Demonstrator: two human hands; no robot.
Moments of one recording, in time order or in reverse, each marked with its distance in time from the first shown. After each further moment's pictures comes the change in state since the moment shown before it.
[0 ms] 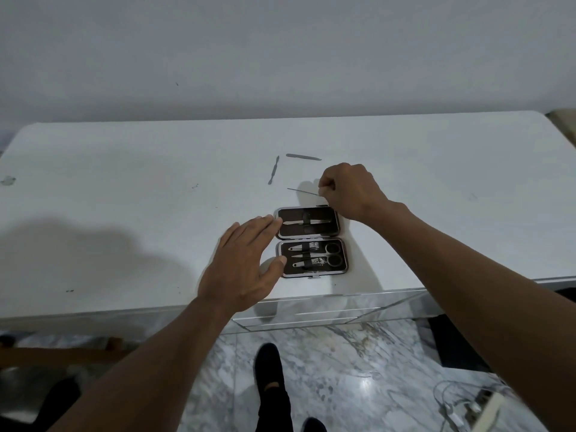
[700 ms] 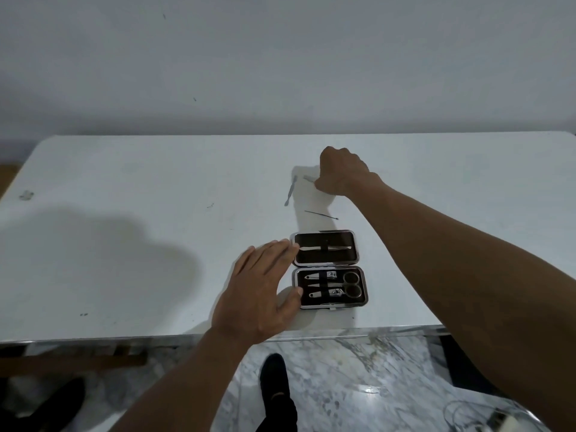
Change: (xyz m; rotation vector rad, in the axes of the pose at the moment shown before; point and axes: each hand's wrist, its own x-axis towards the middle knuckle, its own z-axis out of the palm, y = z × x) left_hand 0.003 0.001 -0.004 0.006 -0.026 0.000; right_hand 0.092 -0.038 -0.003 -0.215 -0.115 0.127
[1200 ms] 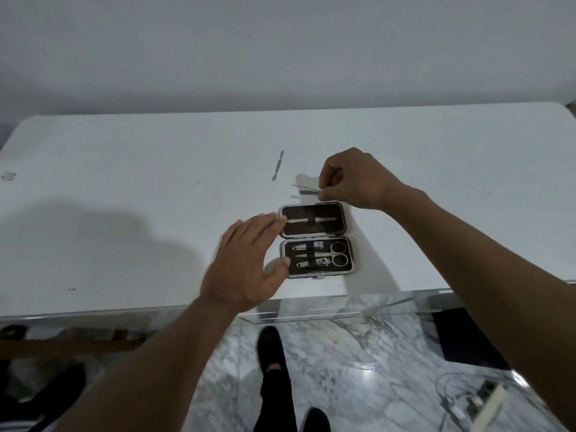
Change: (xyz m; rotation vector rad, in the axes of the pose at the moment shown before) left_hand 0.001 -0.001 0.003 0.053 0.007 -0.002; right_hand -0.081 0.046 -0.001 0.379 -0.083 -0.176
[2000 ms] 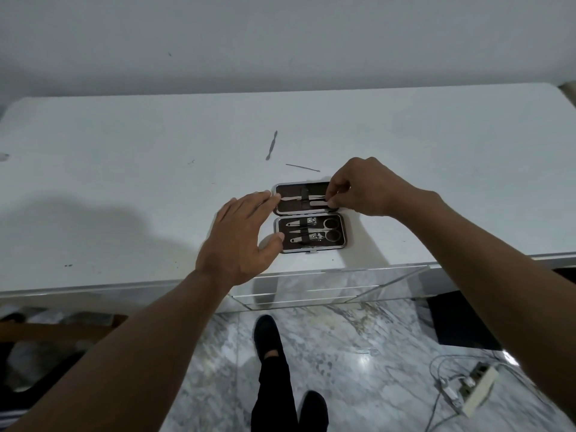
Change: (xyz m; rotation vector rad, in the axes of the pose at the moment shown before) left_hand 0.000 0.000 0.001 0.023 0.003 -0.011; right_hand -0.041 0.016 0.012 -0.183 -0.070 0.024
